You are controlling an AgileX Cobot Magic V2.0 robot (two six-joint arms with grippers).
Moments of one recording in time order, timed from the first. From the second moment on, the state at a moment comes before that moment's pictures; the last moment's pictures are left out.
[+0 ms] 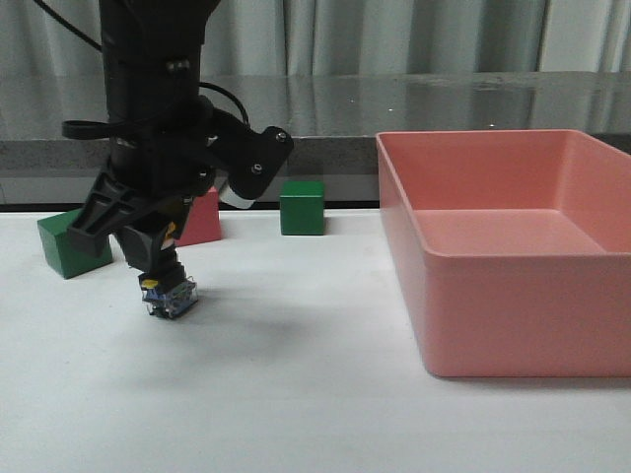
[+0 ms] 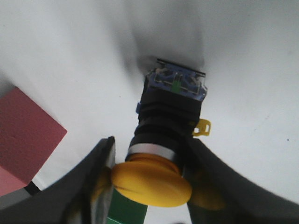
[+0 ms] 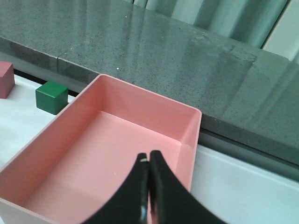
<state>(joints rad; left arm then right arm) -0.63 1.96 -1.43 0.50 0.97 0.96 0.06 0.55 -0.55 0.34 0.32 -0.60</state>
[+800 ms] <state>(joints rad) -0.51 1.74 -1.43 0.56 1.18 0.55 0.06 0.55 -0.55 0.34 0.32 -0.60</state>
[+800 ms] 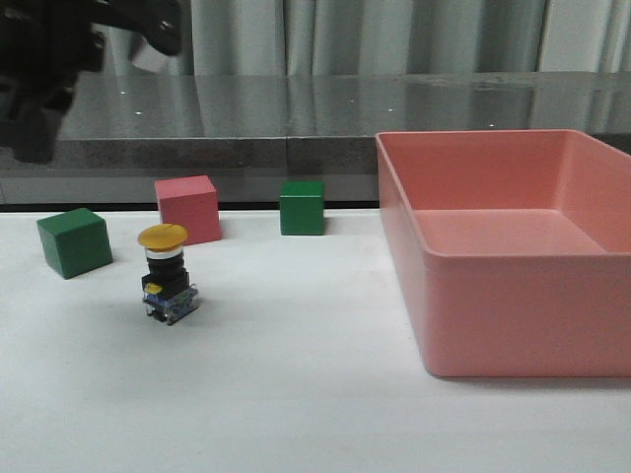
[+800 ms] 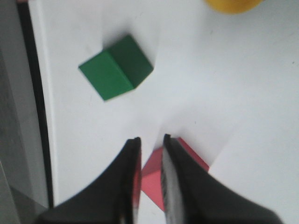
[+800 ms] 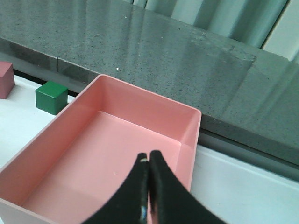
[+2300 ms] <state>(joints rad) -0.15 0.46 -0.40 -0.20 0.26 0.43 0.06 0.55 -0.55 0.34 0.32 -0.60</state>
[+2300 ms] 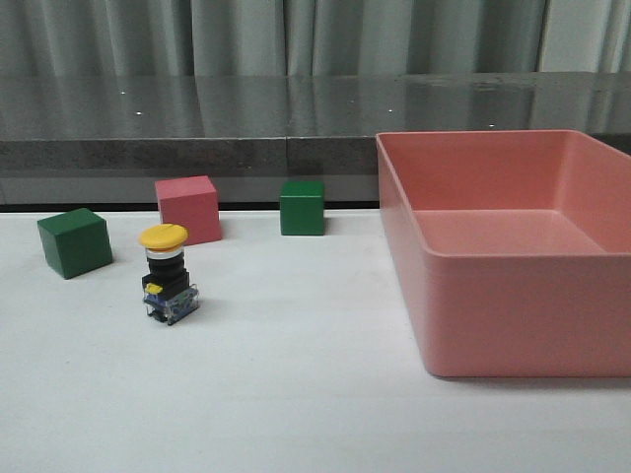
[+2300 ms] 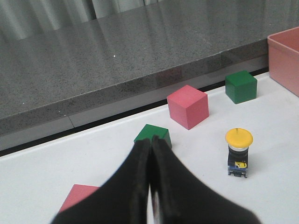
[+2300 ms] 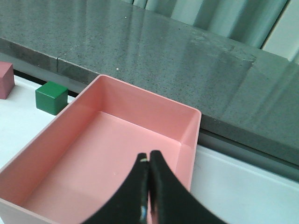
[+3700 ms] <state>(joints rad) -0.01 -0.01 0.00 0.03 0.17 0.04 0.06 0.55 -0.55 0.34 0.32 -0.60</state>
